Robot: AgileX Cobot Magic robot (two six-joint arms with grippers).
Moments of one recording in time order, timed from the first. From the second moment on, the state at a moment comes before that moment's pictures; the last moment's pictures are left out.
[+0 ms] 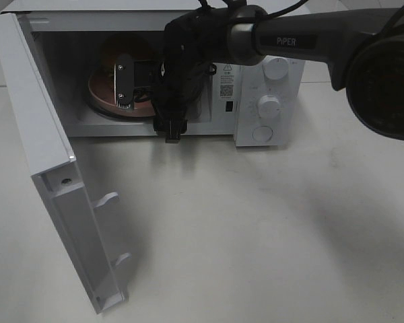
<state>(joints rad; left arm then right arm) 0.07 0.00 -0.50 -0.09 1.05 0.09 0.63 2.42 -2.01 -0.15 0.57 -0.94</state>
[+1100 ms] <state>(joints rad) 0.07 0.00 -0.50 -0.09 1.05 0.09 0.66 2.33 -1.88 -0.13 0.58 -1.16</state>
